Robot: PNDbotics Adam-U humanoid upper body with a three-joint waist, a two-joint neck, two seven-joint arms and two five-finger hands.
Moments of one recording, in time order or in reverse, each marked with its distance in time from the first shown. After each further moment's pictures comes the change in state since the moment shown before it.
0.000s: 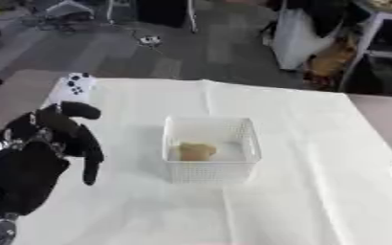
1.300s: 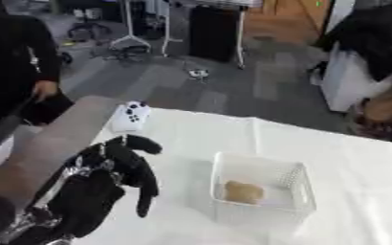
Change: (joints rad) left arm -0.009 0.000 0.000 0.000 0.003 -0.004 -0.004; right arm -0.013 -0.042 0.044 0.007 -0.055 0.200 -0.101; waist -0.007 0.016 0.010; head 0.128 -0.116
